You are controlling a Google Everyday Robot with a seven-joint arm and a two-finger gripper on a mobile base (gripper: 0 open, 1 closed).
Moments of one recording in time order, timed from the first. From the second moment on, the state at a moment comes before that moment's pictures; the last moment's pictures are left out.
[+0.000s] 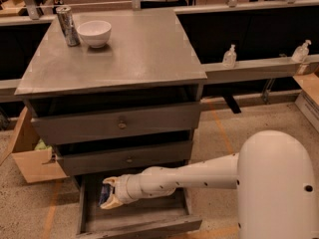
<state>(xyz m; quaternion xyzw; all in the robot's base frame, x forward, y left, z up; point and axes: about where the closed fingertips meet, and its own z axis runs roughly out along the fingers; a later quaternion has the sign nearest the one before) 0.509 0.205 0.439 -0.67 0.59 0.23 0.39</state>
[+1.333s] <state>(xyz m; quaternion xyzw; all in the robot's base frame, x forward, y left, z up) 0.508 0.160 0.332 -0.64 0.58 0.27 0.43</state>
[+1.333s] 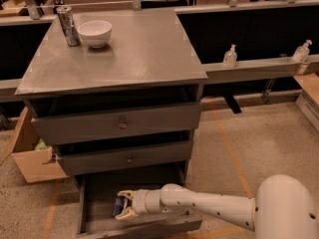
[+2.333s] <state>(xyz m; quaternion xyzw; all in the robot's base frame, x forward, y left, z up) 0.553 0.128 0.236 -0.63 0.63 0.27 0.35</state>
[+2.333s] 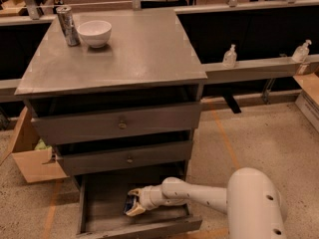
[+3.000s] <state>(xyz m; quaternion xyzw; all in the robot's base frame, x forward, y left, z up) 0.575 0.146 0.201 -0.63 0.65 0.26 0.33</state>
